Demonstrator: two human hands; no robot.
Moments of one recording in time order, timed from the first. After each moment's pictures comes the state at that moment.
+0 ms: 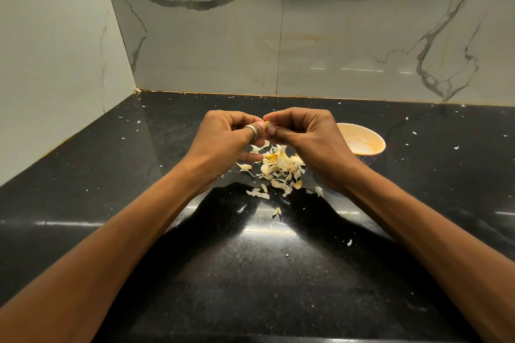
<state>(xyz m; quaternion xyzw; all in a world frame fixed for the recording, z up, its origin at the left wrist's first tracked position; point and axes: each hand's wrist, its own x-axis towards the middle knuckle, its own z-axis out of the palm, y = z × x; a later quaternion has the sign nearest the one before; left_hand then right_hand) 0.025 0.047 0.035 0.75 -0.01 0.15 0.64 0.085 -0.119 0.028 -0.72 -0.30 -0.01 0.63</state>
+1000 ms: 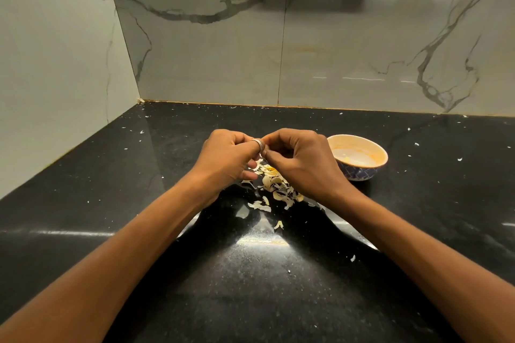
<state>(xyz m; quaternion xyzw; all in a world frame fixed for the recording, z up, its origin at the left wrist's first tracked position) 0.034 0.046 0.029 0.78 0.04 0.13 0.61 0.080 -0.110 0.018 -0.81 -0.34 -0.15 0.46</state>
